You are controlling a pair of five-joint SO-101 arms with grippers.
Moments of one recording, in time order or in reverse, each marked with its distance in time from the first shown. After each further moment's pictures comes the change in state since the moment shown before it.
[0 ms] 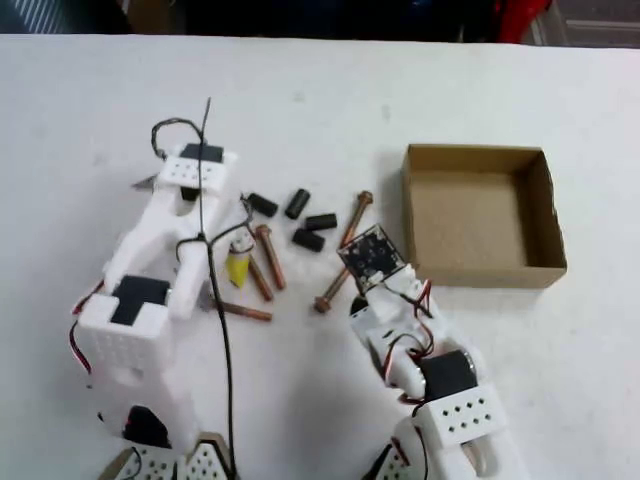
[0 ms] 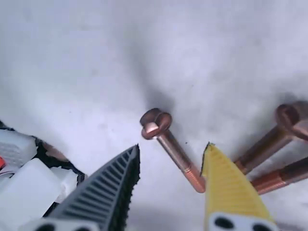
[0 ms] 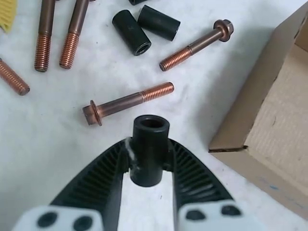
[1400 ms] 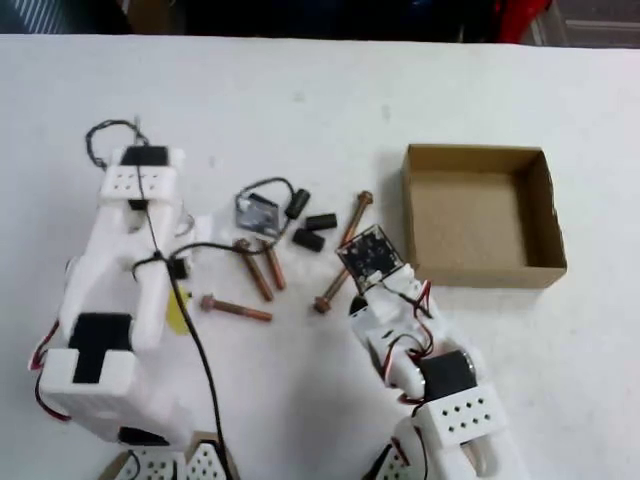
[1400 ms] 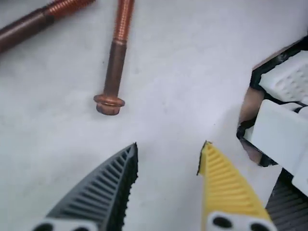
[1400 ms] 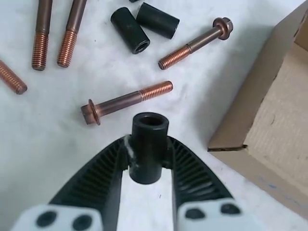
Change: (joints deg) left arm -6.7 -18.3 9.8 4.8 -141.5; right arm -0.1 0.0 0.5 -1.1 0.0
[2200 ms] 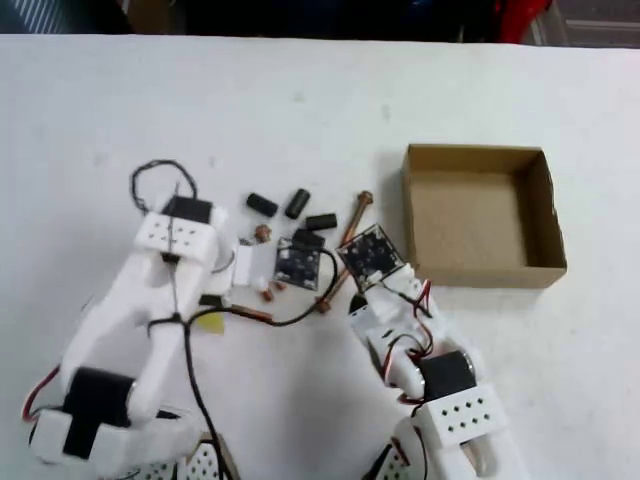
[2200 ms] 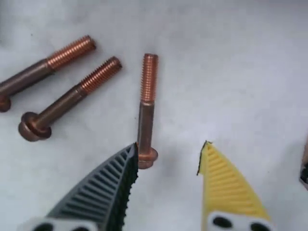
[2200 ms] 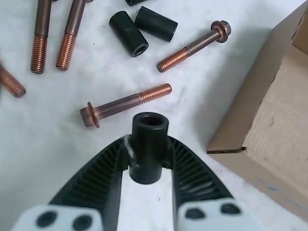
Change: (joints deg) left arm 10.5 -13.0 22.6 -26.0 -0.2; right arm 0.1 0.0 0.4 -1.2 0.0
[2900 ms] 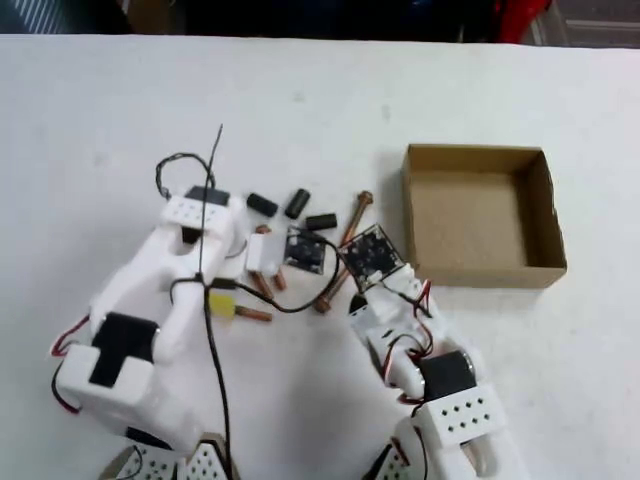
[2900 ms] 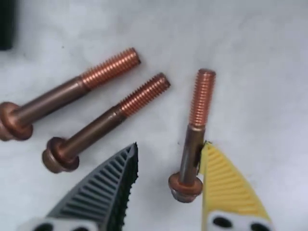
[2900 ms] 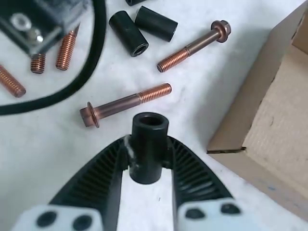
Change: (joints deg) left arm -0.2 15.7 -7.6 -7.4 -0.1; right arm 0.0 0.0 0.0 0.0 0.0
